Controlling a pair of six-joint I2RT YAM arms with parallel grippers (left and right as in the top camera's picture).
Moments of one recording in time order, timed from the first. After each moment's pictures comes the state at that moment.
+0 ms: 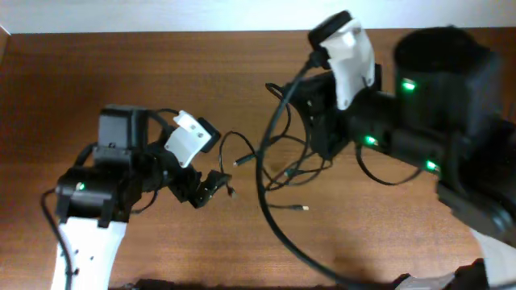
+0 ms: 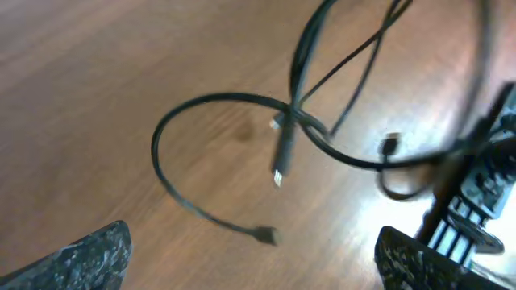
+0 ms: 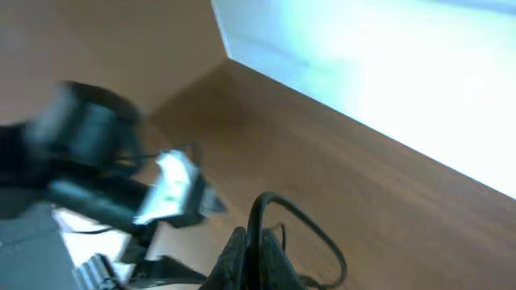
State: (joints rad) left arm -0.12 1.14 1.29 -1.14 0.57 0.53; right arm 0.69 1.56 2.44 -1.32 -0.19 0.09
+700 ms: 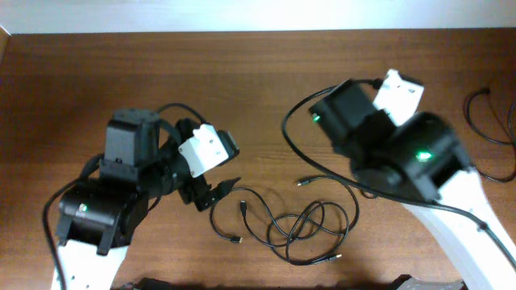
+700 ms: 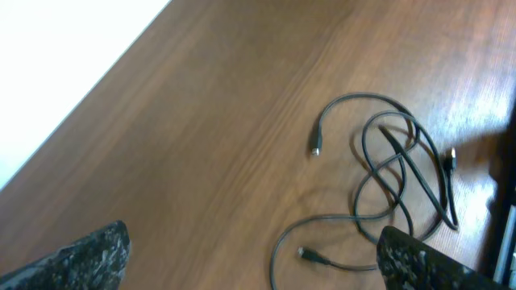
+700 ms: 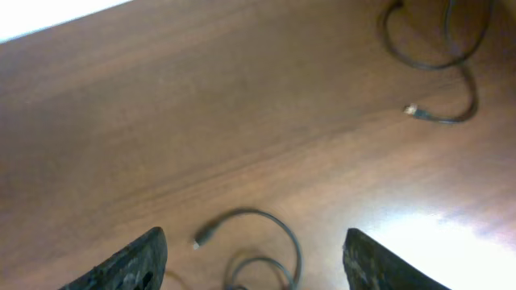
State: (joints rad) left arm -0.24 1.06 1.29 -1.02 0.50 0.69; right arm 0.69 1.50 1.89 -1.63 0.61 1.01
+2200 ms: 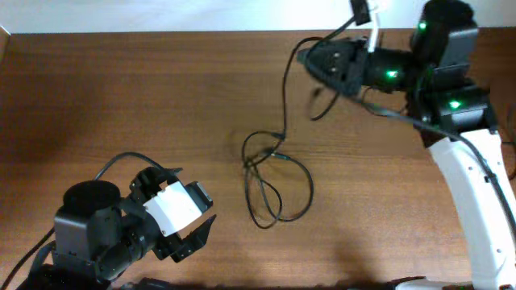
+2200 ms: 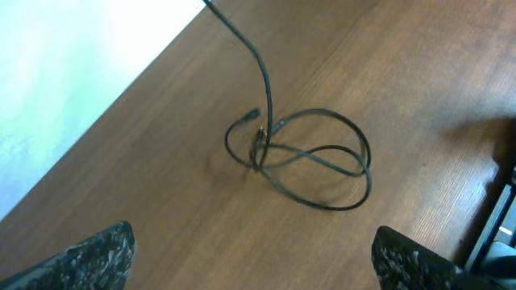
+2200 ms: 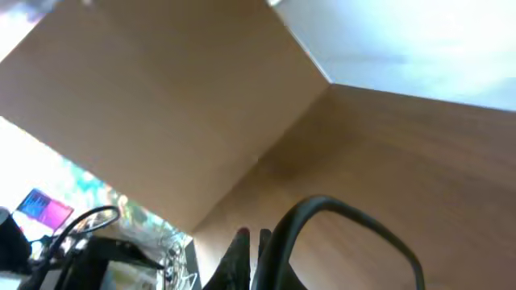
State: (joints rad) left arm -0.24 0.76 1.29 -1.21 0.37 0.63; right arm 0.17 1.51 1.62 -0.38 -1.08 0.46
